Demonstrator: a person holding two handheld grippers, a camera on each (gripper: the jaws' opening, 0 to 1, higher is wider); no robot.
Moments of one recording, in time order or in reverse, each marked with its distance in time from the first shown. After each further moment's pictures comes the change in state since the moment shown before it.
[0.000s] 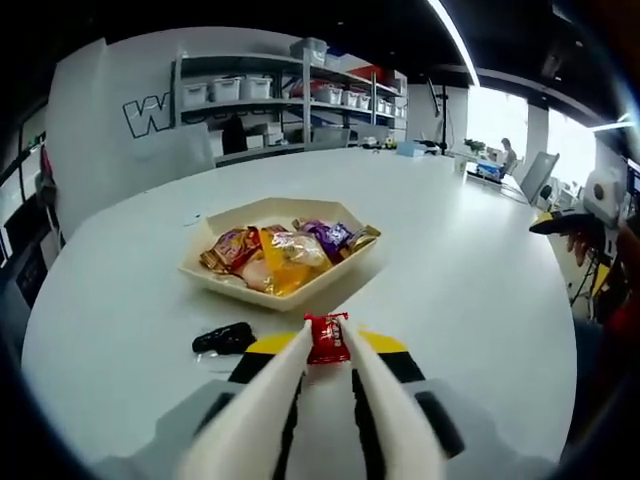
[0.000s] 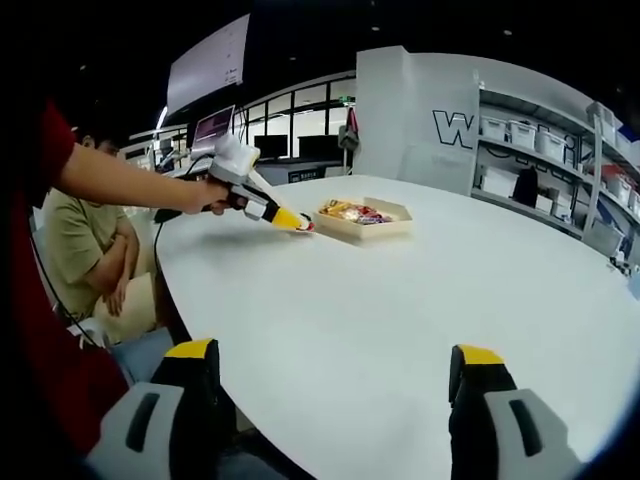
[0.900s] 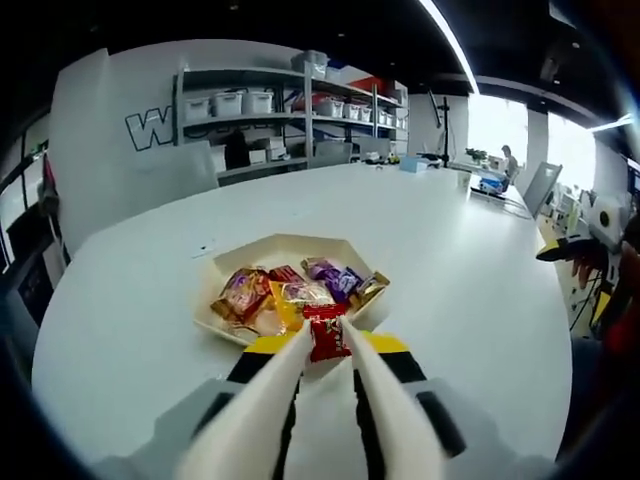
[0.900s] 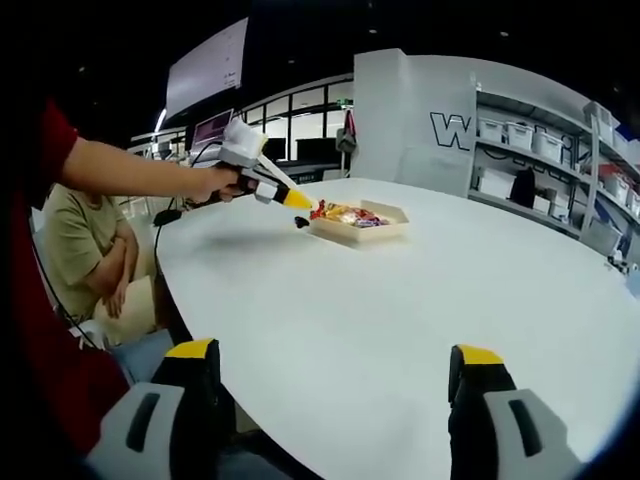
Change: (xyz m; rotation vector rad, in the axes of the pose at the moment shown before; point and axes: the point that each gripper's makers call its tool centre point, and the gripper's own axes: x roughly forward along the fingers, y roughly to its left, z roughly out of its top) left arm 0.004 0.005 0.045 0.006 -0.052 0.010; right arm -0.007 -0.002 0.001 0.006 -0.014 -0.011
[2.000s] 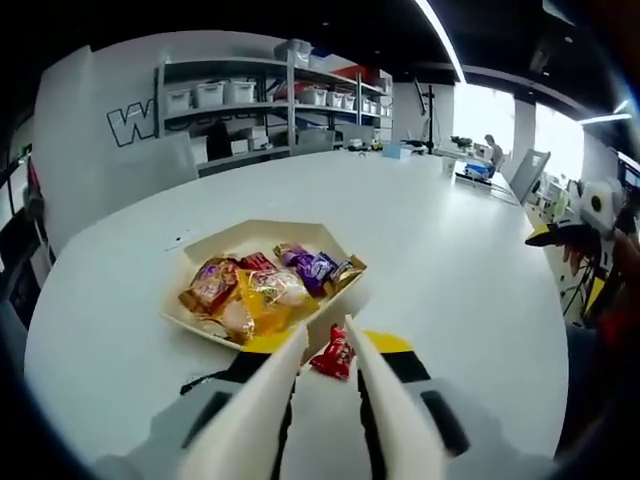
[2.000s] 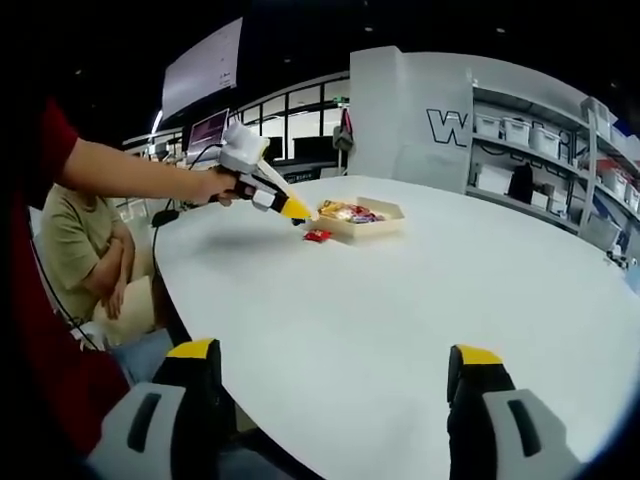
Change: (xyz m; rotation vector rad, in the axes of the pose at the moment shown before) left arm 0.011 -0.024 -0.018 0.025 0.059 -0.074; right arm -0.001 -0.005 -0.003 0.015 0.008 -0.003
